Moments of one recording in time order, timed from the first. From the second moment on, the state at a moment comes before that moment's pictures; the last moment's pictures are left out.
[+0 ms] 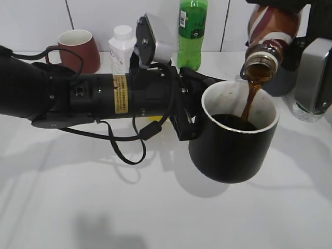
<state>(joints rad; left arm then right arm) -0.66 1.87 -0.97 0.97 -0.96 -0.55 0.13 1.35 -0.72 -1.22 -0.85 -0.73</state>
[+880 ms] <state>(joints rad) -0.66 1.87 -0.97 0.97 -0.96 -0.55 0.13 1.35 -0.72 -1.22 -0.87 -0.69</state>
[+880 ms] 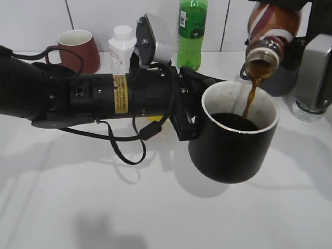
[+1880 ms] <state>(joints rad) -0.59 1.82 -0.97 0.84 -0.94 -0.47 0.13 1.35 -0.72 -1.22 -0.83 0.60</state>
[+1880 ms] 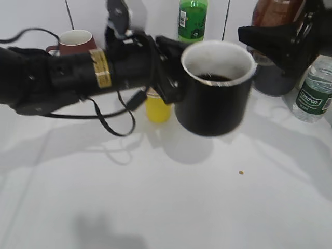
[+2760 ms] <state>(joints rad) -0.13 1.56 -0.69 0.83 -0.98 -0.47 0.13 1.35 -0.72 -1.20 -0.79 0.79</state>
